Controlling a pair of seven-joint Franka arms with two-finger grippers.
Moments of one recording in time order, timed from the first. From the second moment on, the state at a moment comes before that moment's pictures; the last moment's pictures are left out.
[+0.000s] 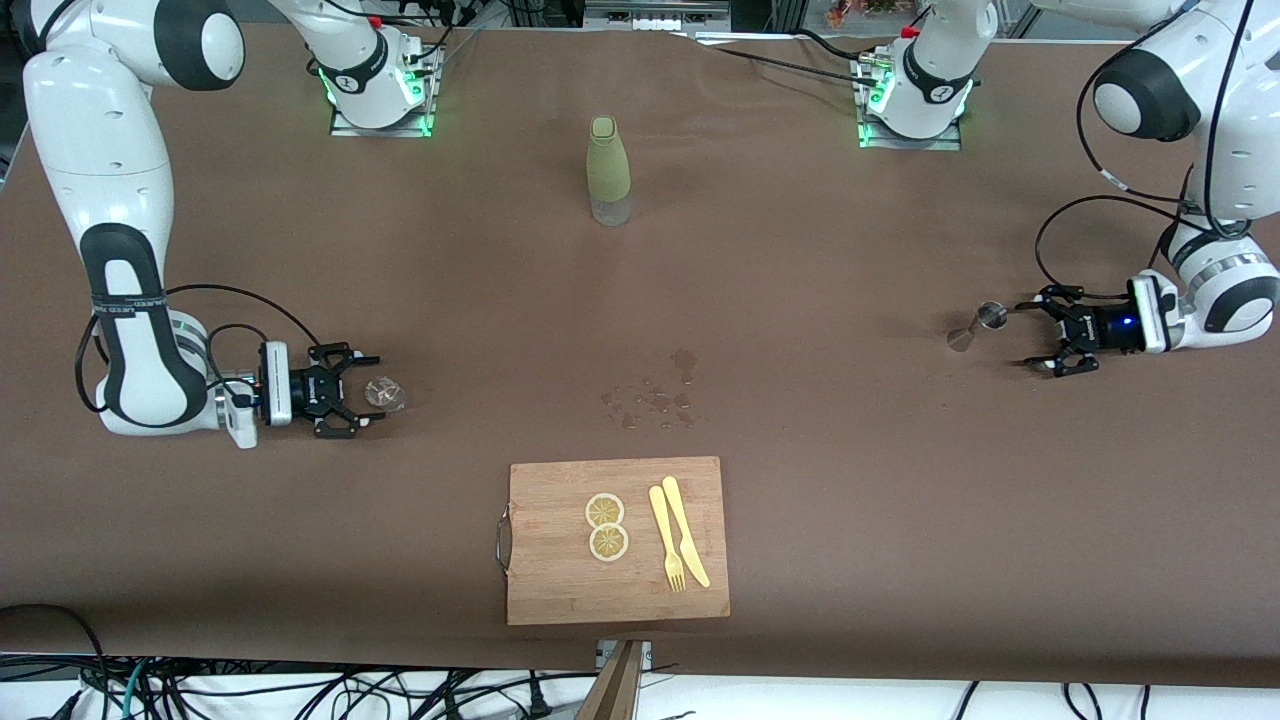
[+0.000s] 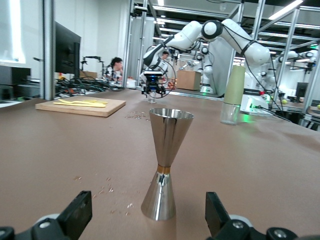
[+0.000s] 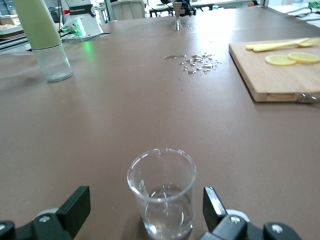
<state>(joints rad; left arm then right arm) 0.32 1.03 0.44 -1.62 -1.21 1.14 2.71 -0.11 0.91 -0.09 -1.54 1.01 1.65 -2.44</state>
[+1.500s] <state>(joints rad) 0.23 1.04 0.39 -1.62 -1.21 1.12 2.70 -0.12 0.98 -0.07 -1.53 1.16 1.58 -2.52</state>
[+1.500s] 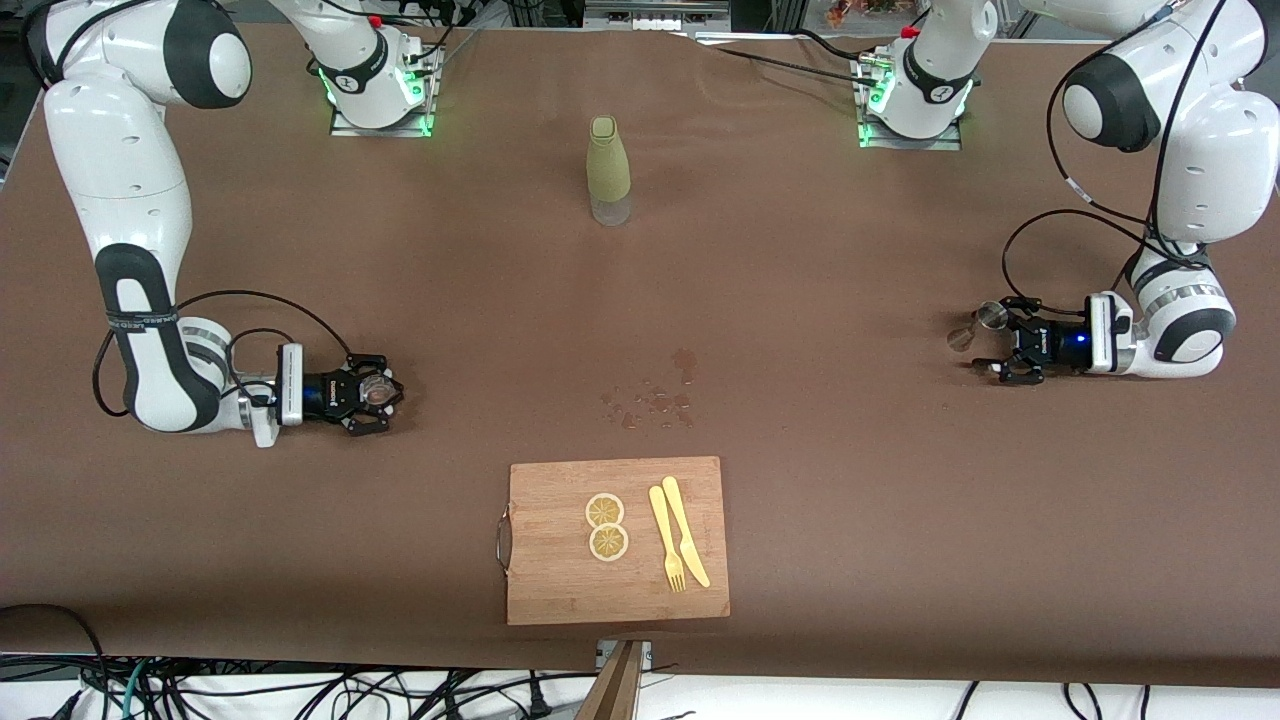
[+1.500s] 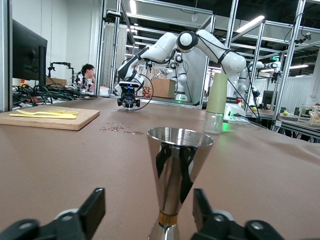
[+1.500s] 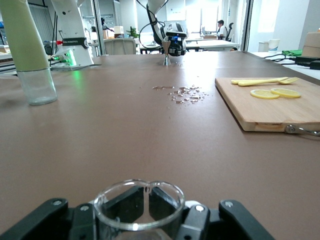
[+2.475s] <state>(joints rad) 0.24 1.04 0.39 -1.61 -1.21 1.12 2.73 -0.11 0.97 0.10 -1.33 1.17 1.49 -2.03</state>
